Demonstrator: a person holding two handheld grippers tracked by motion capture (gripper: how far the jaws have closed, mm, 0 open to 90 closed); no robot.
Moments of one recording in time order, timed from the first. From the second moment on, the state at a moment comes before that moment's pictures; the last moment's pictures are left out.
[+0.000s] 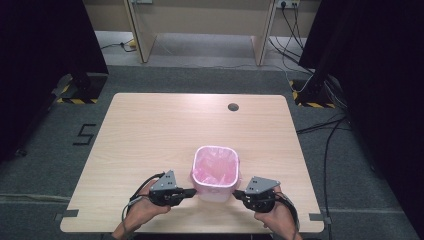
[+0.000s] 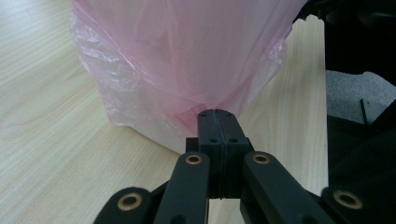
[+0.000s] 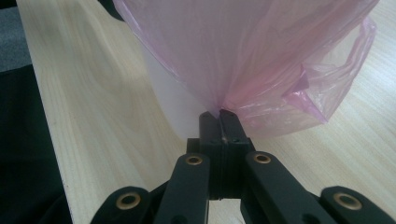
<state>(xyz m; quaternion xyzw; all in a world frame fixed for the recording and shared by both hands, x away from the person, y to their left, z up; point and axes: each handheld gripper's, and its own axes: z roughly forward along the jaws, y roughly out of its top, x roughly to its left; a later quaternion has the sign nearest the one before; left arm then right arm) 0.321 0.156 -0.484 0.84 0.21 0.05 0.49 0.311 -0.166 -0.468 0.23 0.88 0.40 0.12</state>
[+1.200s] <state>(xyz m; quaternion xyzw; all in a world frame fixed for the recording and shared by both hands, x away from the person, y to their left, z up) 0.316 0.242 -0.505 0.81 0.37 0.16 0.41 0.343 -0.168 -0.361 0.30 0.82 0.45 0.18</state>
